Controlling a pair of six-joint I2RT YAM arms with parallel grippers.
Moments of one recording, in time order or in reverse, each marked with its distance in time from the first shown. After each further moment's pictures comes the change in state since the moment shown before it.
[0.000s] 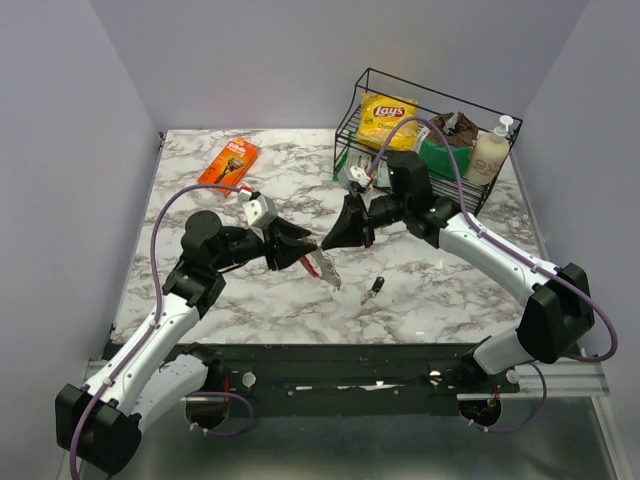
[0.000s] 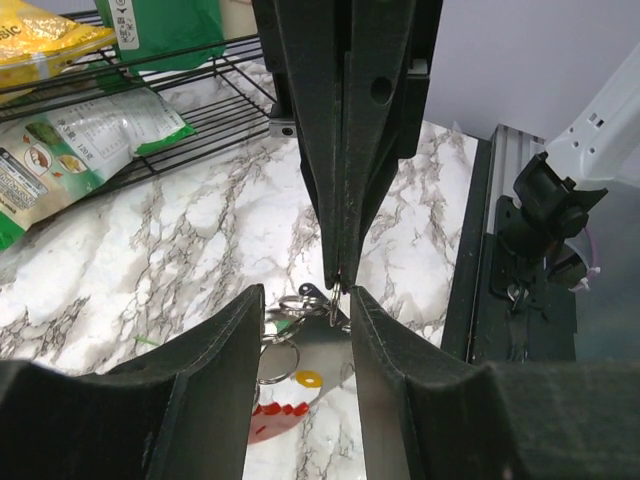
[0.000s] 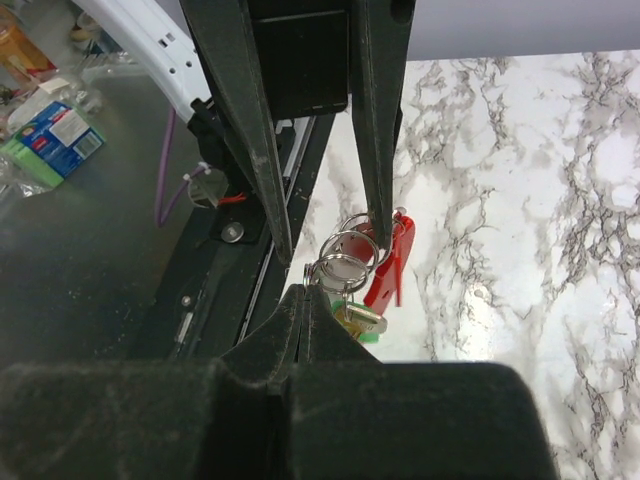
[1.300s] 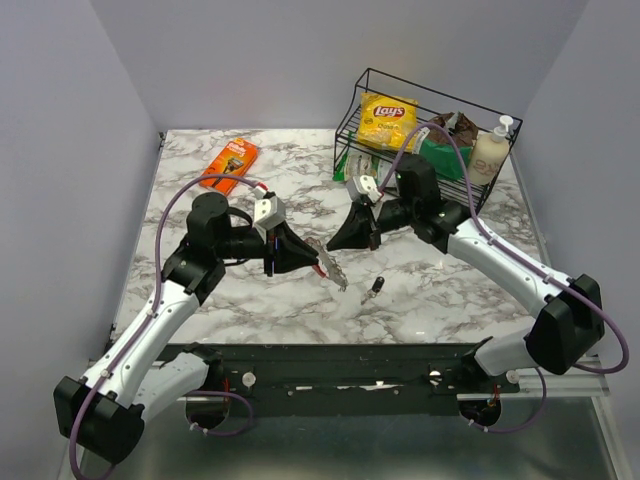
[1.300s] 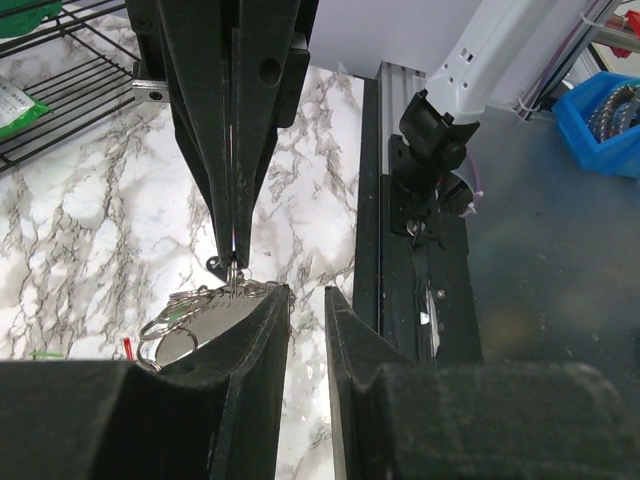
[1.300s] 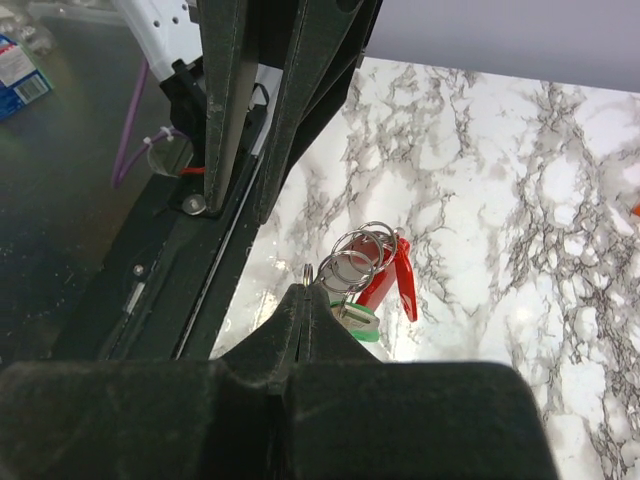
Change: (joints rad) left arm 0.000 0.064 0.162 -0.283 0.277 0.100; right arm 0.000 -0.067 -0.030 -0.098 0.020 -0.248
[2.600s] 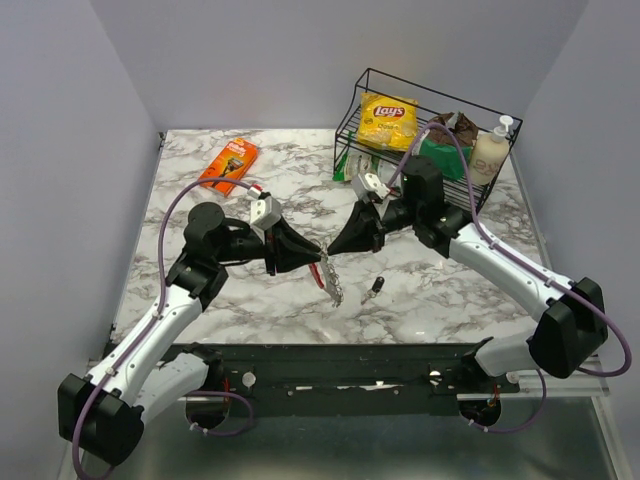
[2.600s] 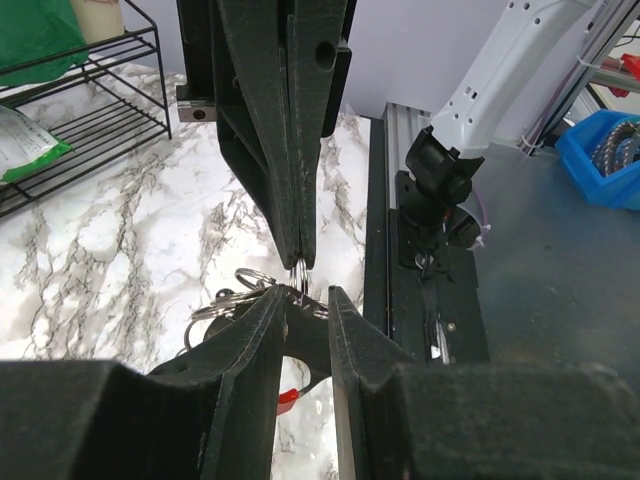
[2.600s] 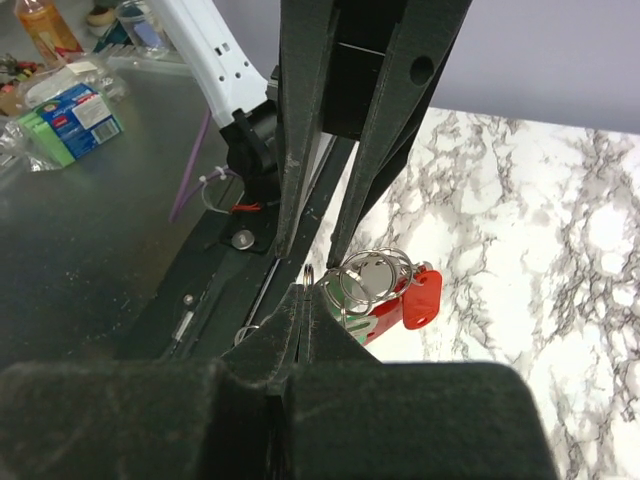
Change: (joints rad) left arm 0.000 -0.023 -0.110 0.291 -0.023 -0.156; right arm 0.000 -0.031 -0.052 0.209 -0.114 0.216
